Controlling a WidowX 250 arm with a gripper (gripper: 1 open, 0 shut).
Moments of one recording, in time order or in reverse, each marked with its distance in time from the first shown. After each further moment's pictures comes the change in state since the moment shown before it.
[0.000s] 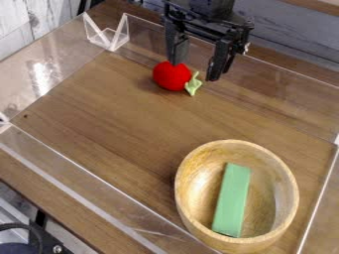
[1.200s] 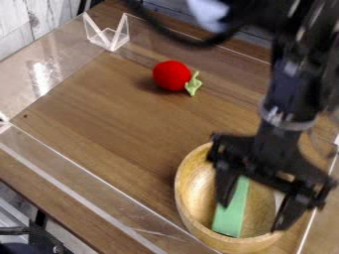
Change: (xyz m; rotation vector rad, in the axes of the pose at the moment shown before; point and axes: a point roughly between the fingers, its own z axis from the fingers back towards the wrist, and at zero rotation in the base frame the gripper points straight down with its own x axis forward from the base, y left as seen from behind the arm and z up) arm -0.099 -0.129 -0.061 -0.044 0.058 0.088
